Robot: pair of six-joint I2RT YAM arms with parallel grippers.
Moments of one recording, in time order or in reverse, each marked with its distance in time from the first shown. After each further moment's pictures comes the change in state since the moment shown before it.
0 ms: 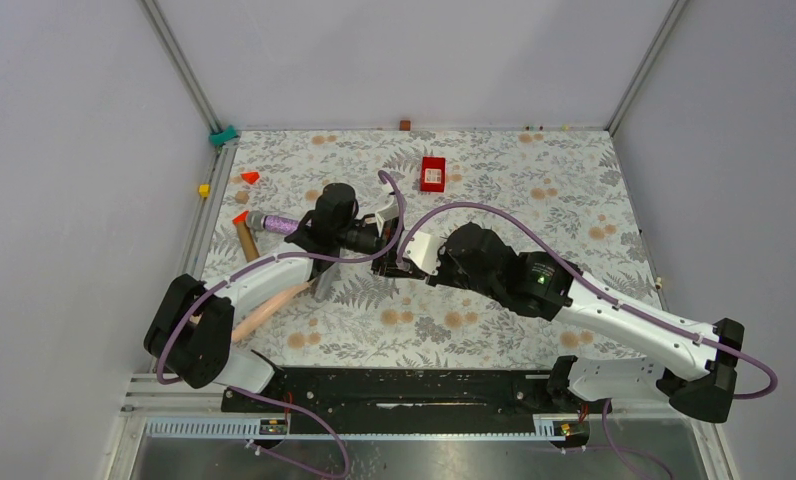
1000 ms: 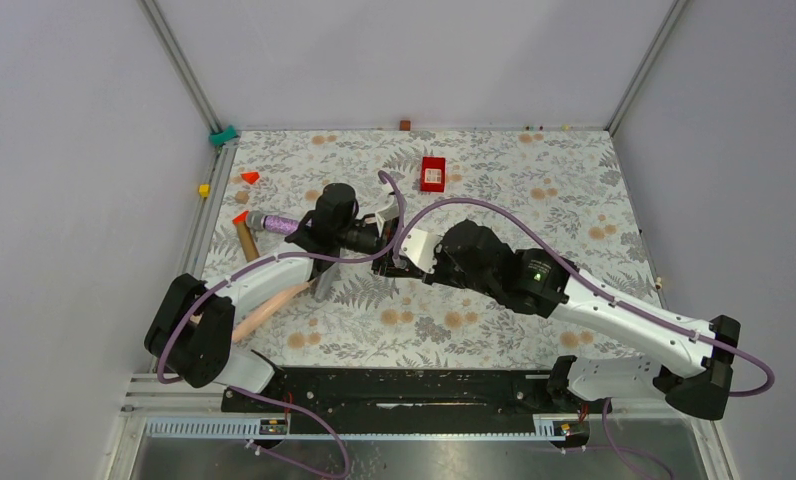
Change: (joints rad) left arm 0.004 0.003 -0.002 0.005 -0.008 0.009; right arm 0.002 0.021 0.030 -0.010 -0.023 0.025
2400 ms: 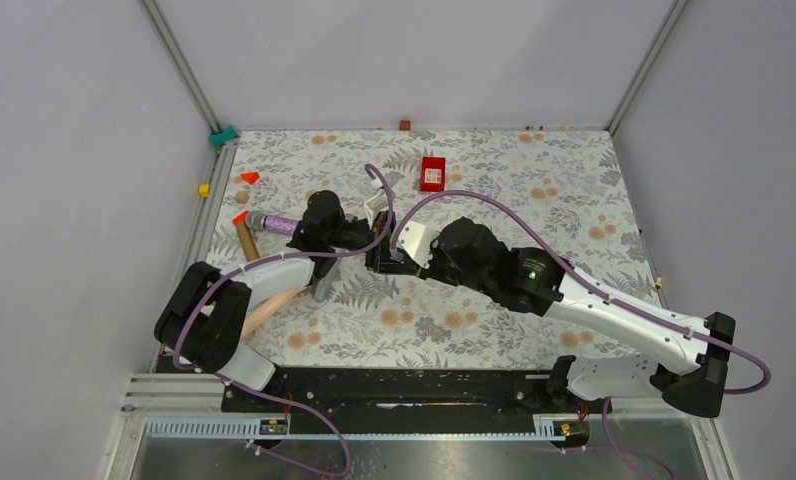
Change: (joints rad) left arm 0.063 0.075 -0.116 0.494 0.090 -0.437; right arm 0.002 0.026 0.006 0.049 0.005 0.061
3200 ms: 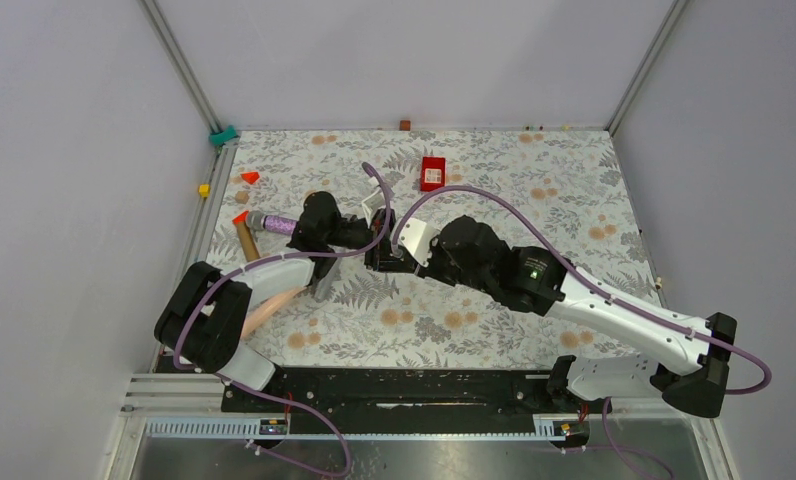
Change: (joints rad) left arm 0.000 0.000 -0.003 0.084 0.006 -0.052; right arm 0.000 0.000 0.008 0.014 -0.030 0.035
